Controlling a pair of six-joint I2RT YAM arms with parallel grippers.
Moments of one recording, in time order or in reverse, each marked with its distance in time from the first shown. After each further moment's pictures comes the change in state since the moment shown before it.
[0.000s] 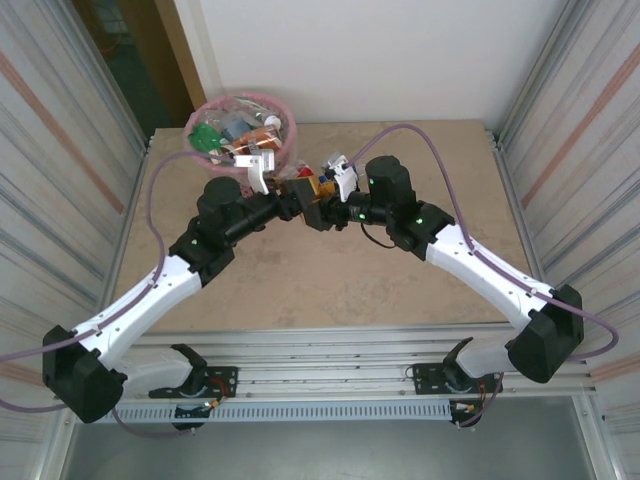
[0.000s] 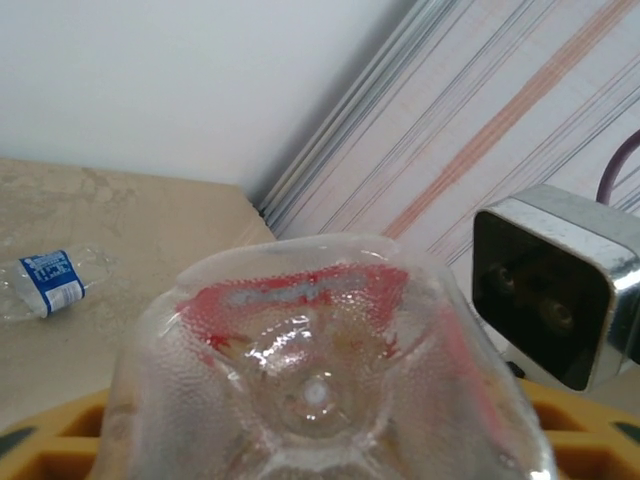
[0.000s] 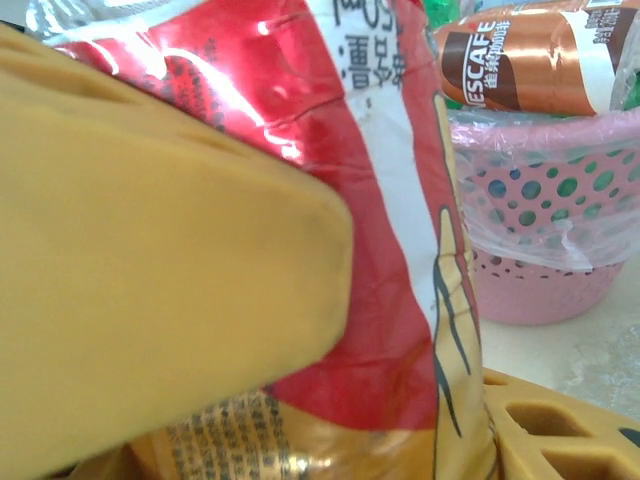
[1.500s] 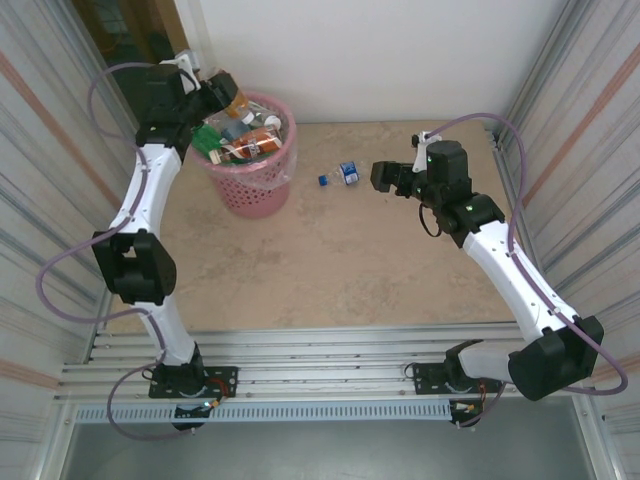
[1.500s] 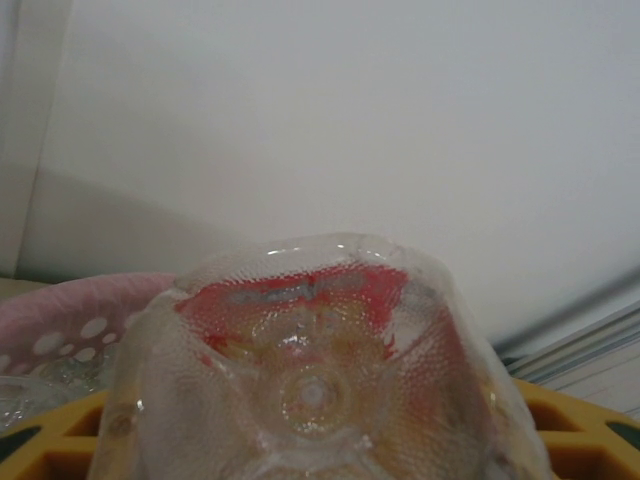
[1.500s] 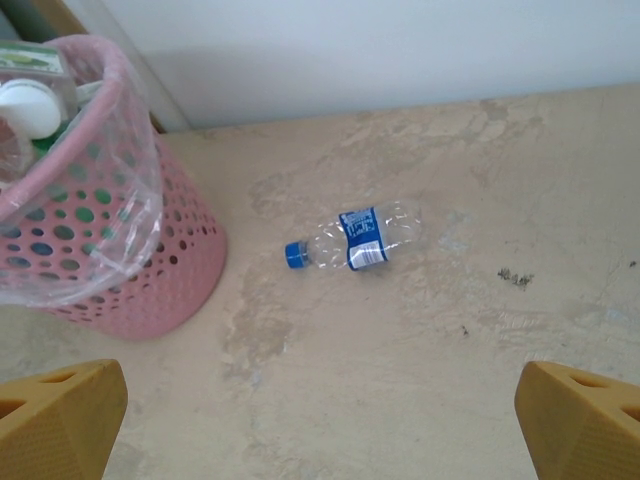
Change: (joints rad) left arm 0.576 0.719 0.911 -0.367 0.125 0.102; right arm -0.345 -0.103 0.000 -0.236 0.404 0.186
